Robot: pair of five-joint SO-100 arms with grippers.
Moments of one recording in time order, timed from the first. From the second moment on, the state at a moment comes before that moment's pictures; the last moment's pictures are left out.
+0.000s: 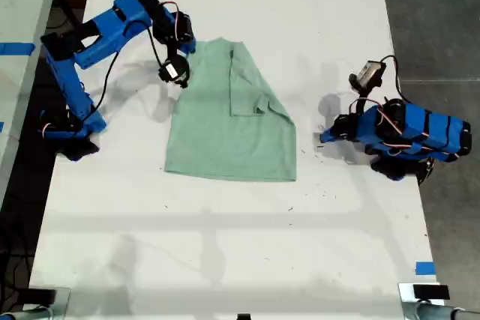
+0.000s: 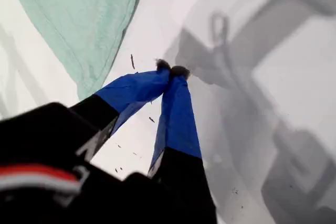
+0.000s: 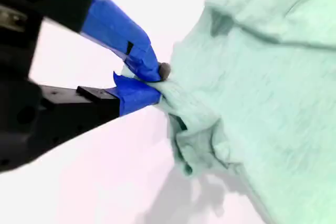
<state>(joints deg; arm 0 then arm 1) -45.9 84.5 71.5 77.1 35.5 16.5 200.6 173.9 80.7 -12.2</state>
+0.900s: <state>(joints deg) -36.7 102.7 60.8 82.0 29.7 16.5 200.6 173.9 80.7 -12.8</state>
